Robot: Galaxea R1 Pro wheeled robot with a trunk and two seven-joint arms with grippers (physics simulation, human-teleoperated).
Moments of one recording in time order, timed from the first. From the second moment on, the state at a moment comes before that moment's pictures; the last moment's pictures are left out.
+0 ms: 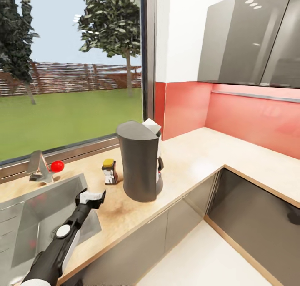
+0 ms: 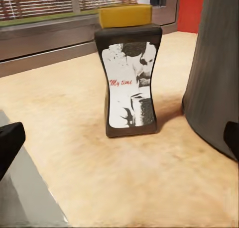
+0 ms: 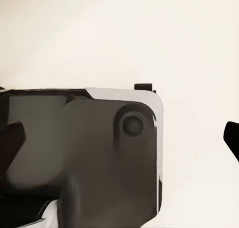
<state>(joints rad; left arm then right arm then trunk) -0.43 0.06 0.11 -0.95 -0.06 -0.20 -0.18 -0.09 -0.14 0.27 -0.17 -0.36 -0.09 0.24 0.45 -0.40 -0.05</state>
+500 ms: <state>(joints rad) -0.35 0.09 0.11 -1.01 -0.07 -0.19 -0.41 -0.09 -0.14 0.27 -0.20 -0.36 -0.09 0.24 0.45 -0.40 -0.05</state>
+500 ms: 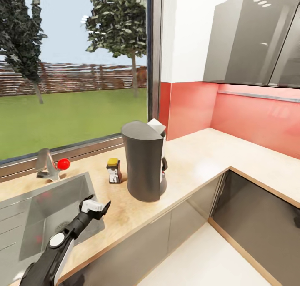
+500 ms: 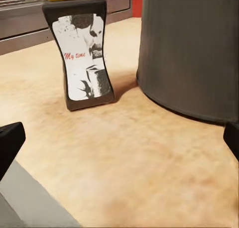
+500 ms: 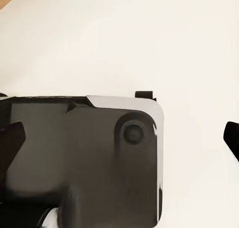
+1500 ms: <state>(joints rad) -0.34 0.08 0.10 -1.01 -0.07 -0.19 -0.42 -0.09 -0.14 0.27 -0.20 -0.36 -0.09 0.24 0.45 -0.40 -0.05</state>
